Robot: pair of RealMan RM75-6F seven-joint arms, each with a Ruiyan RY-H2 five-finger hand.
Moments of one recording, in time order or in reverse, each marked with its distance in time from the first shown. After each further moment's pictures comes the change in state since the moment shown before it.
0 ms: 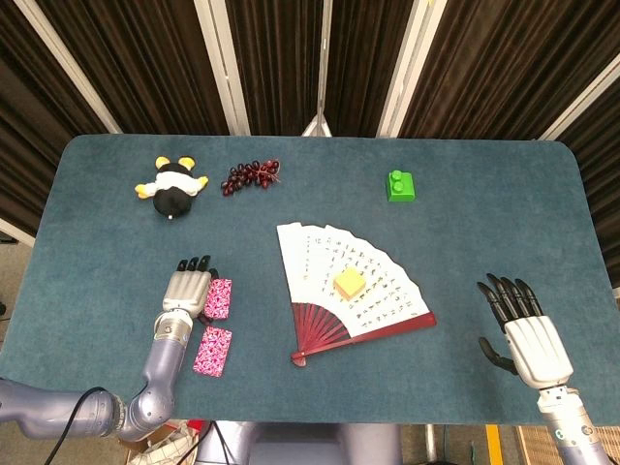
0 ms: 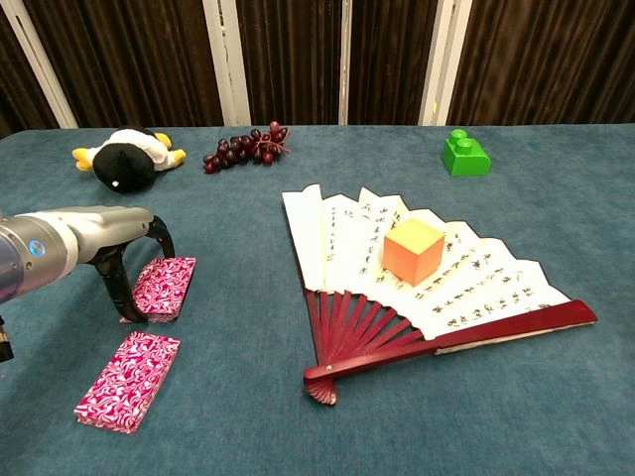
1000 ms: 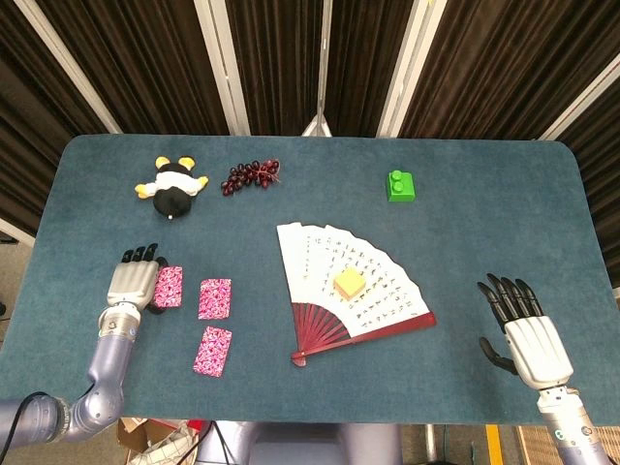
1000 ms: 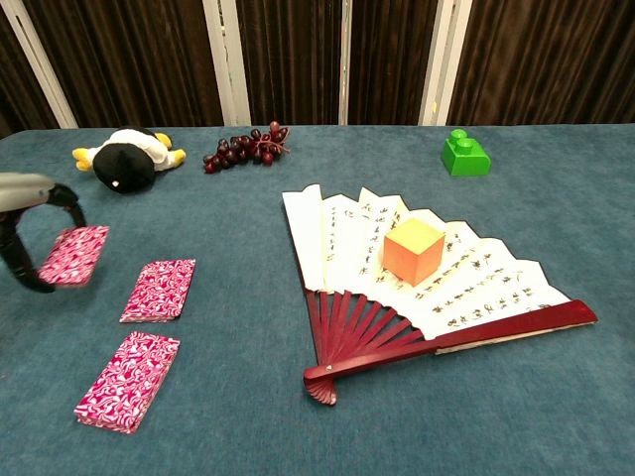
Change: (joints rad) left arm 0.104 0.229 0.066 -0.054 0.070 -0.030 -0.116; right arm -0.001 -0.002 0.001 0.000 0.001 0.000 -0.009
